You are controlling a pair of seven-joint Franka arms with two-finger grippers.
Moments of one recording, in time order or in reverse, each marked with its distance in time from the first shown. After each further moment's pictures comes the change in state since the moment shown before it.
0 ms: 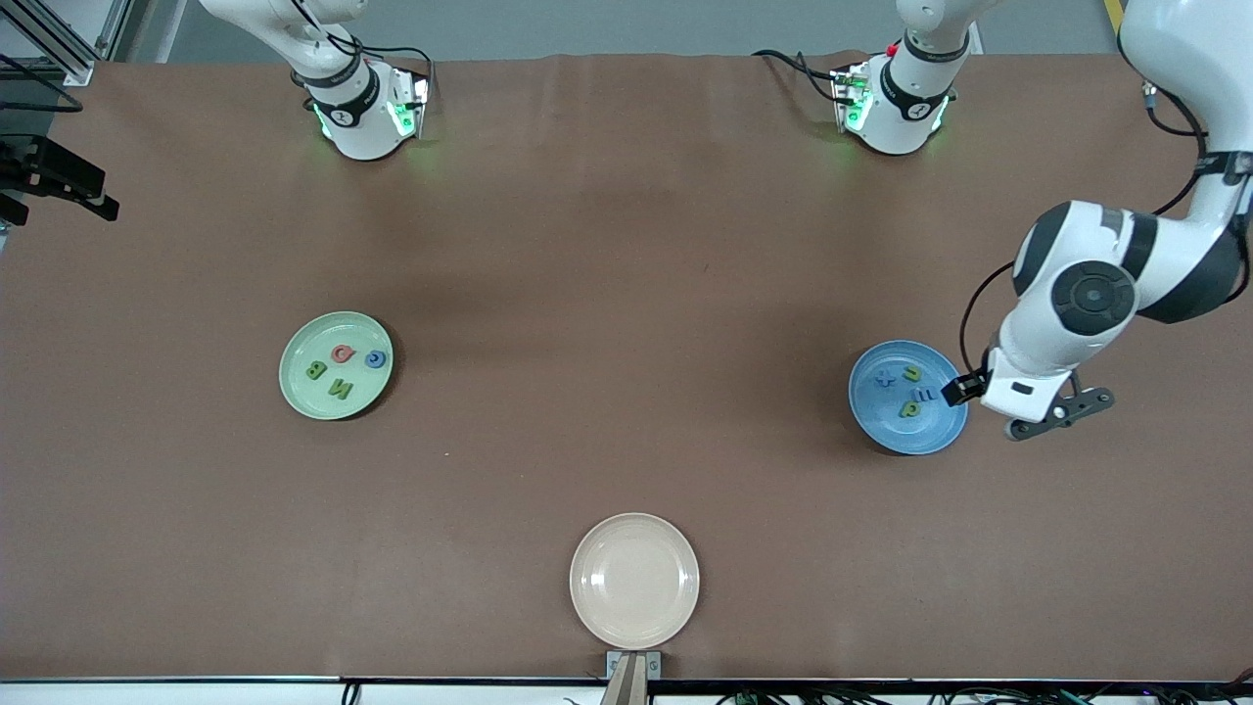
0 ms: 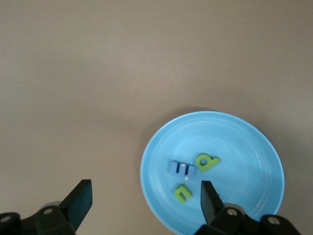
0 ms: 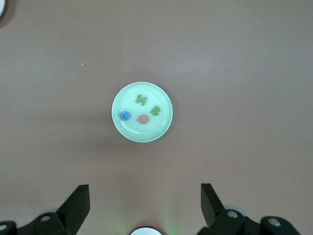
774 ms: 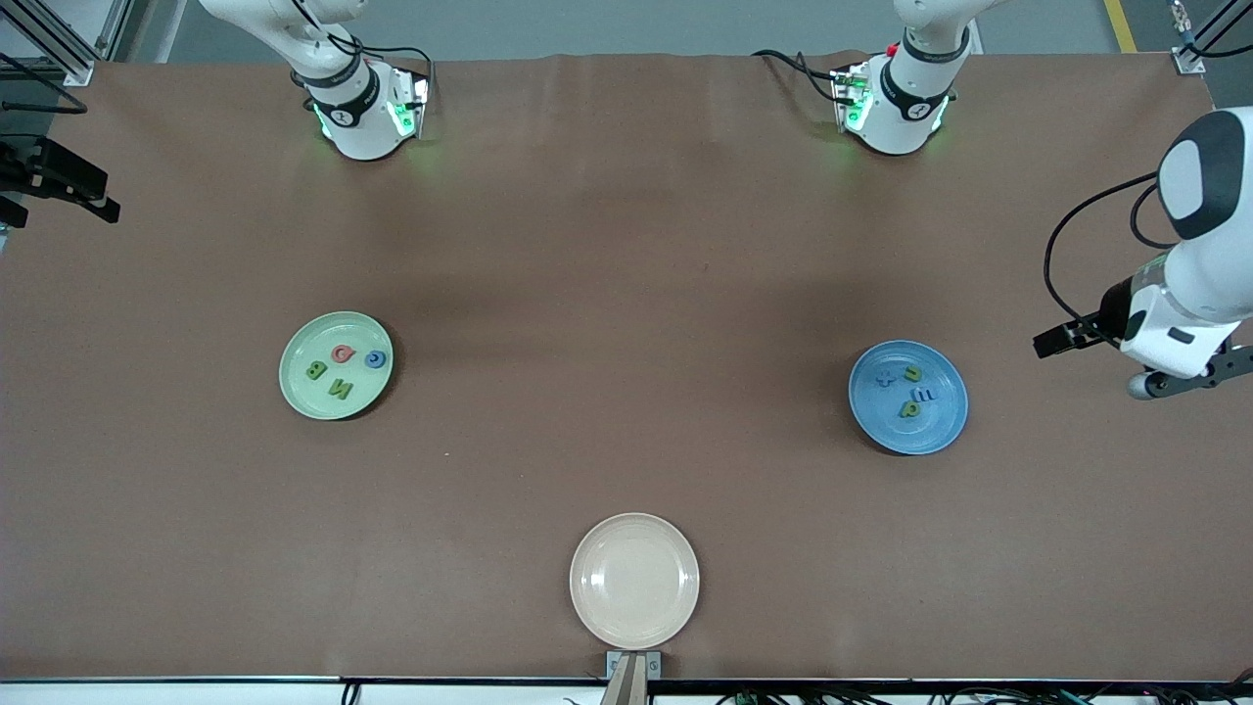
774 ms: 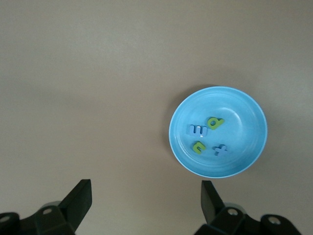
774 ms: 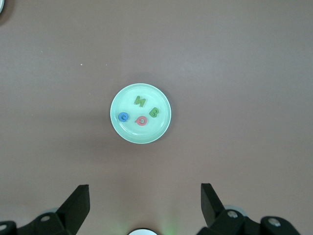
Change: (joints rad) left arm -0.228 -0.239 0.410 0.070 -0.408 -0.178 0.439; right arm 0.007 0.000 0.003 -0.002 -0.007 0.001 -0.003
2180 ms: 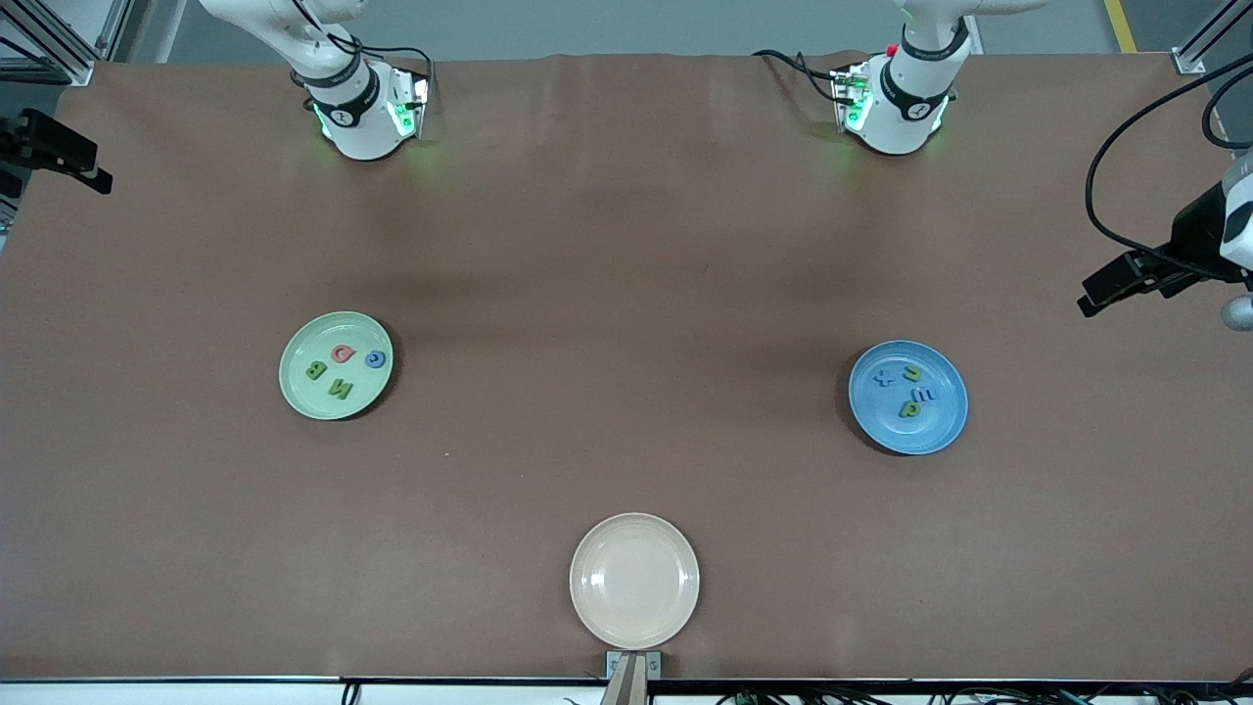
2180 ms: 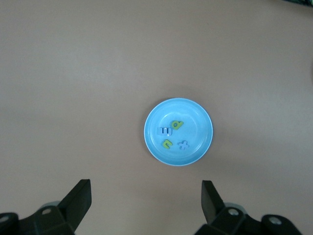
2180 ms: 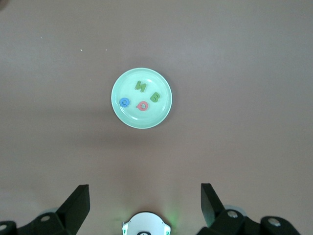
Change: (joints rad) left arm -0.325 -0.119 0.286 0.184 -0.084 -0.175 0.071; right arm 0.000 -0.029 -0.015 0.000 0.009 -0.064 -0.001
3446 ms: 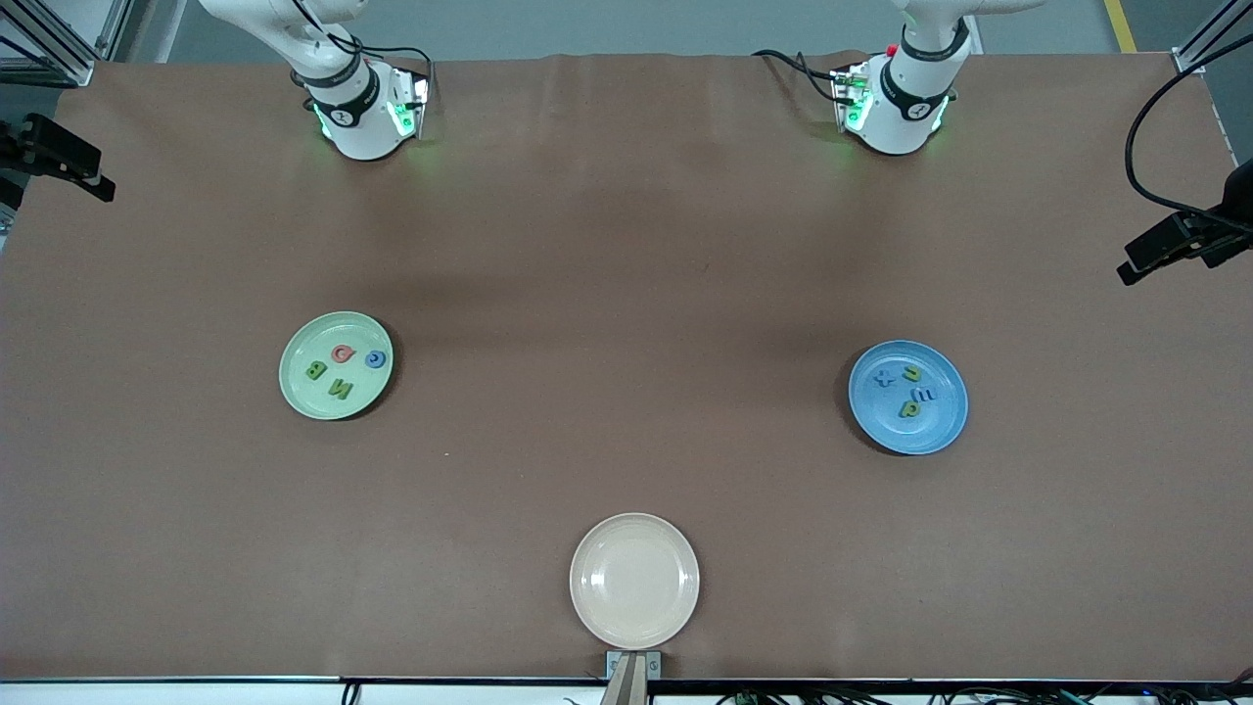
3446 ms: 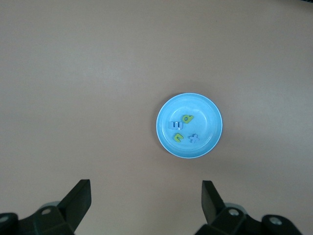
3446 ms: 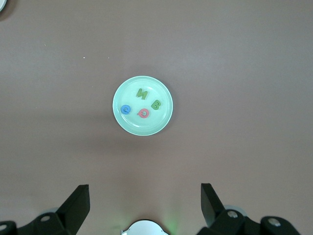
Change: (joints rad) left arm 0.040 -0.045 0.012 0.000 0.000 -0.043 0.048; right arm 0.004 0.000 0.005 -0.003 -0.001 0.027 0.000
